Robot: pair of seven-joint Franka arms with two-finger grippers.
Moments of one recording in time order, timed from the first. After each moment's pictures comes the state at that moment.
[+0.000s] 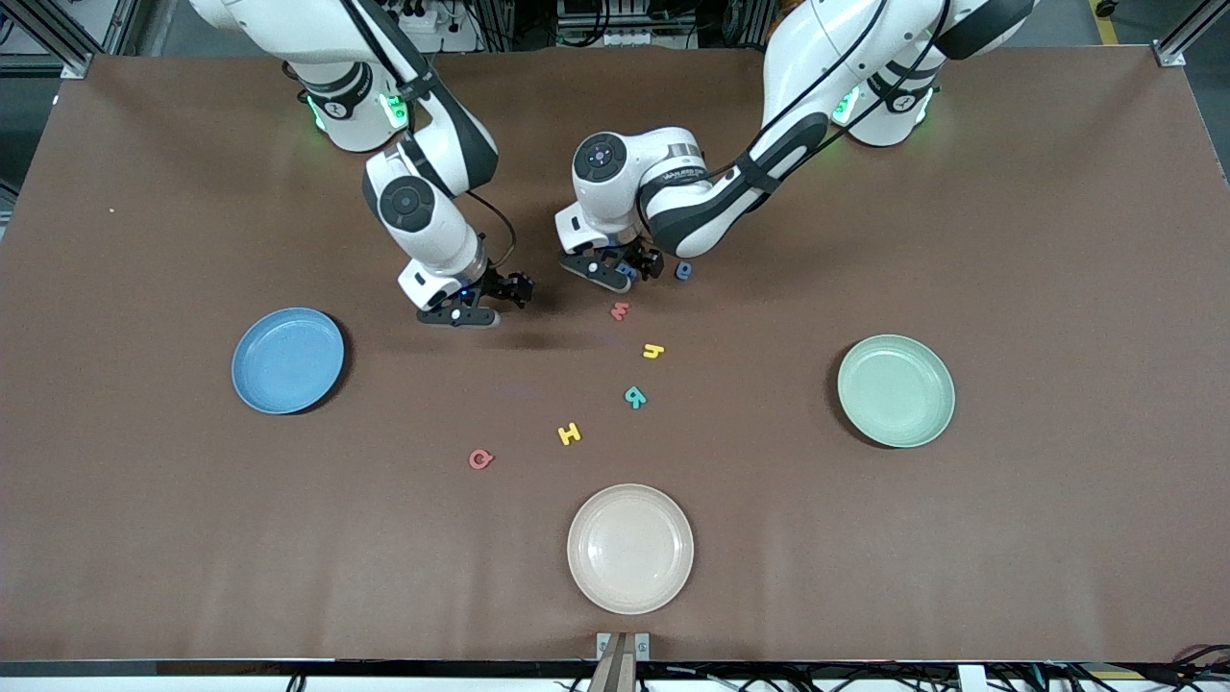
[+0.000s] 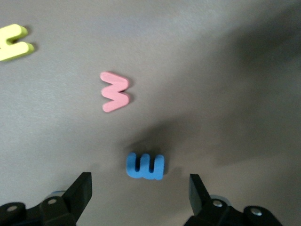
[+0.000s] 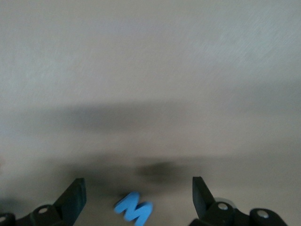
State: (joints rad) left arm -0.42 0.73 -0.65 -1.79 0.53 2.23 -0.81; right arm 0.40 0.30 0.22 -2.31 0.11 2.63 0.62
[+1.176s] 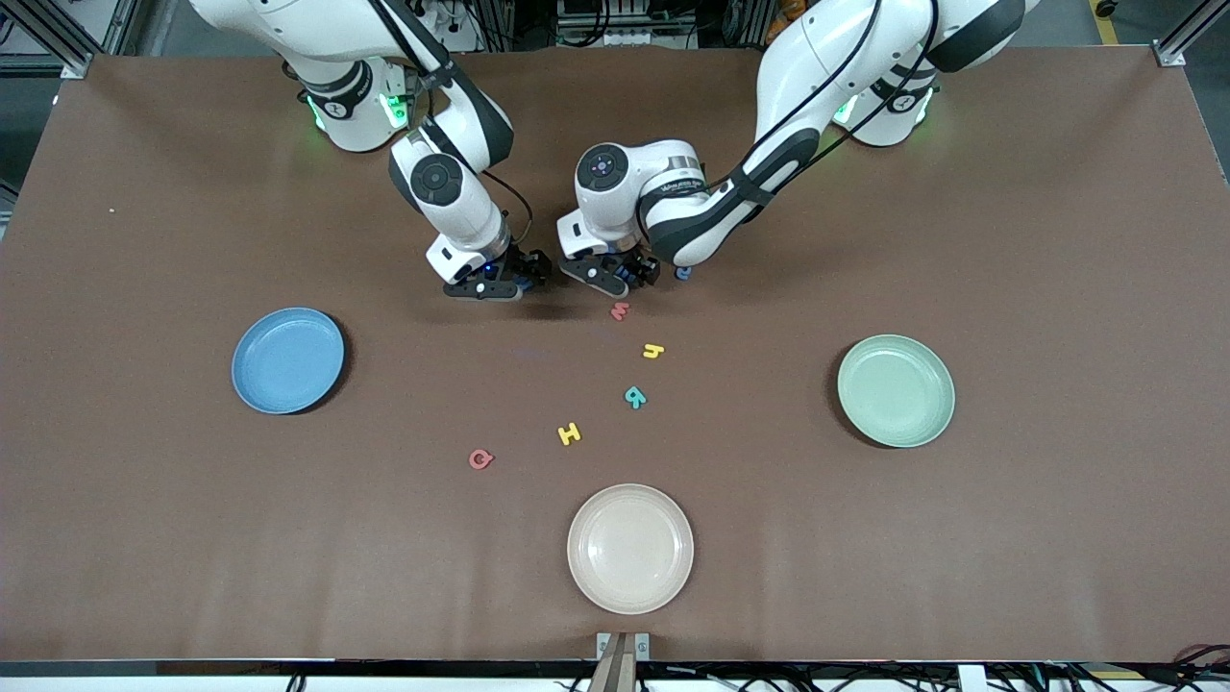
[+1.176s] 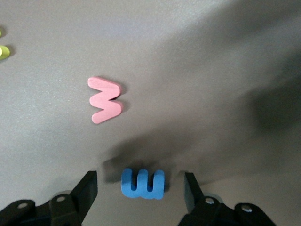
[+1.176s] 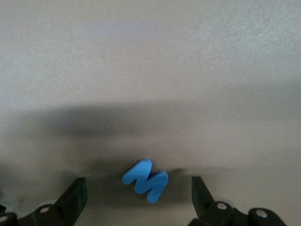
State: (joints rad) left arm -0.43 0.77 -0.63 -1.79 0.57 2.29 -0.81; right arm 0.41 0.32 0.29 -2.40 0.11 2.74 0.67
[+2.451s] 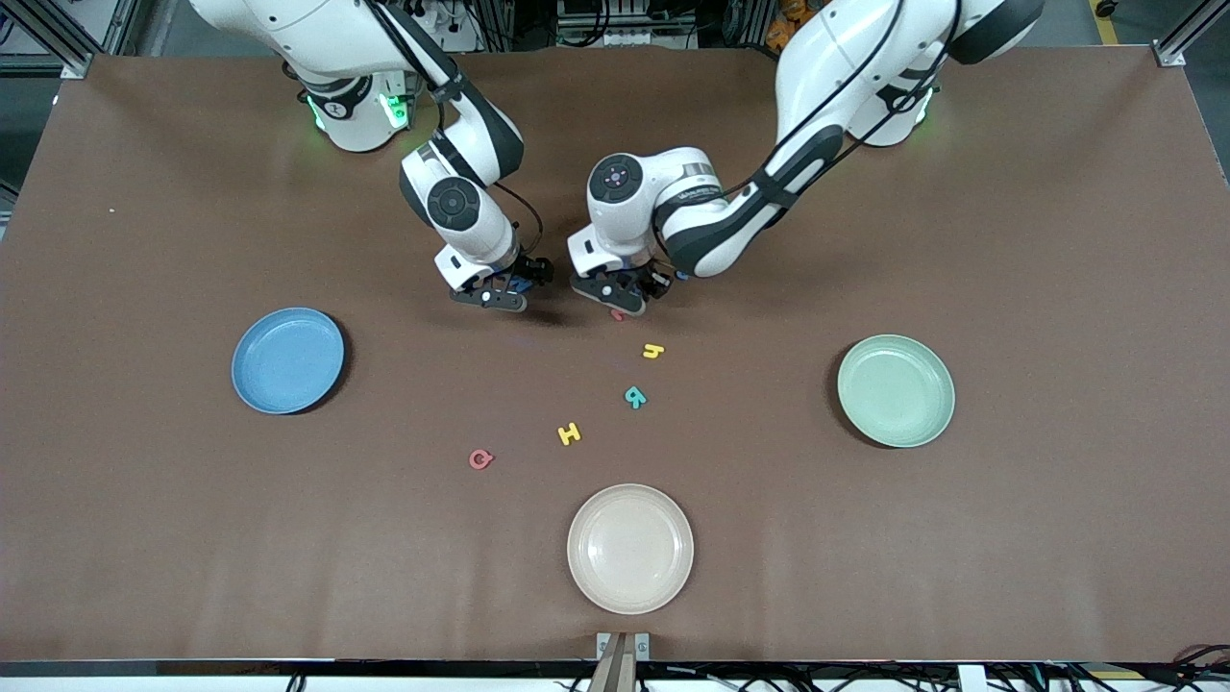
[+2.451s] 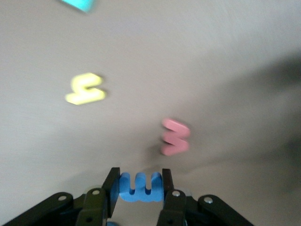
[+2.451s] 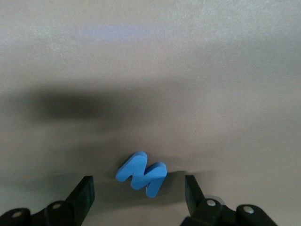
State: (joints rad) left arm -0.35 0.68 -0.61 -1.77 0.54 2.24 -0.81; right arm 0.41 0.39 0.29 -2.31 0.11 2.60 0.76
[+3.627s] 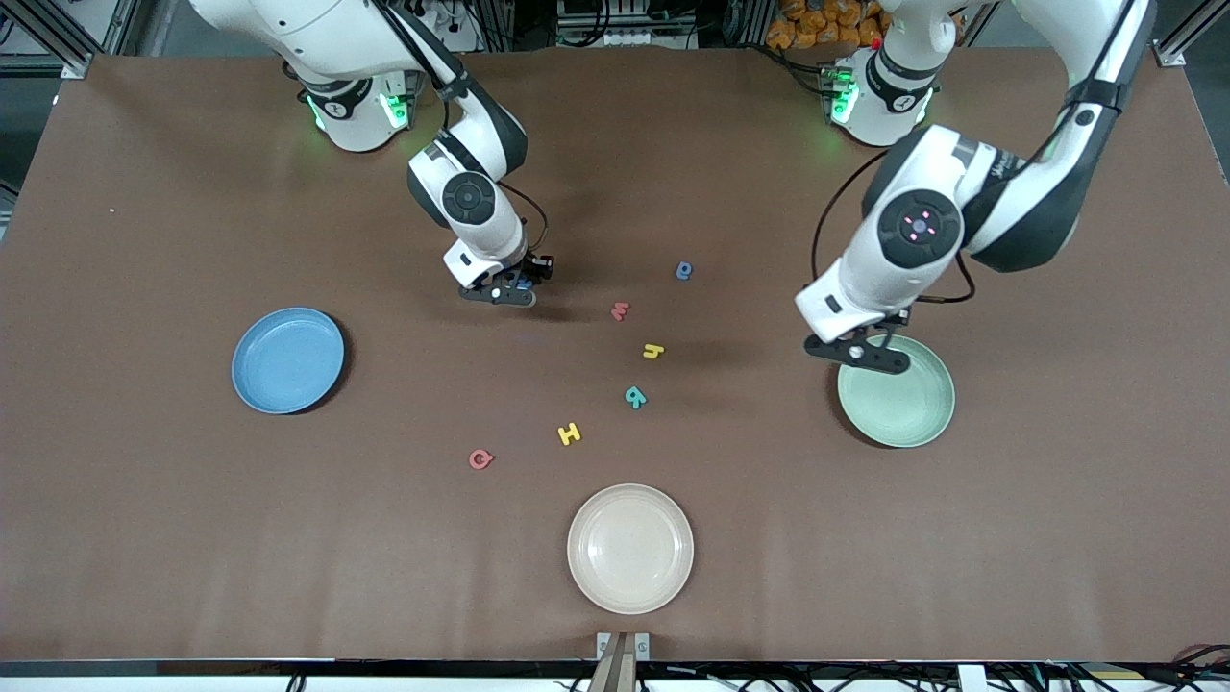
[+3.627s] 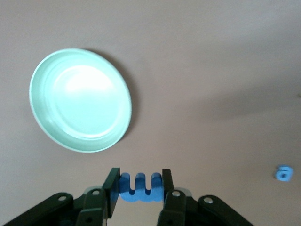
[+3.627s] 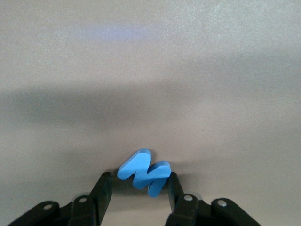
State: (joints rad) left arm 0.17 0.30 -0.61 -1.85 0.26 1.88 -0.30; right arm 0.42 0.40 0.29 -2.30 0.01 2.60 0.81
